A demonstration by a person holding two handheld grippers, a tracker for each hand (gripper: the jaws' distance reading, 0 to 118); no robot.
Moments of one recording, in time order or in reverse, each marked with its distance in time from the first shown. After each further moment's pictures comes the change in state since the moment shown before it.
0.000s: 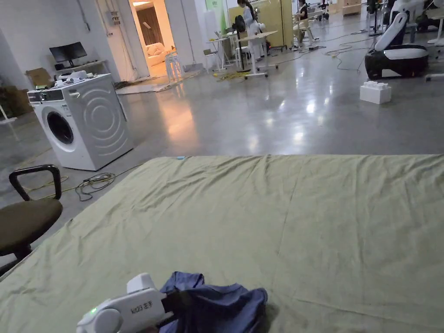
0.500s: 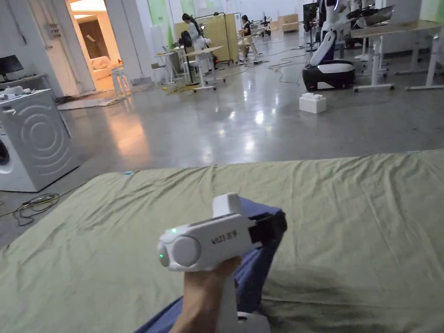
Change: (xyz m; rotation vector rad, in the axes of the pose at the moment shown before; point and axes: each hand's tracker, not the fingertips) left arm 0.306 -0.061 -0.027 -0.082 -0.617 -0.388; right arm 0.041 -0.023 0.069 0.113 -0.161 -0.186
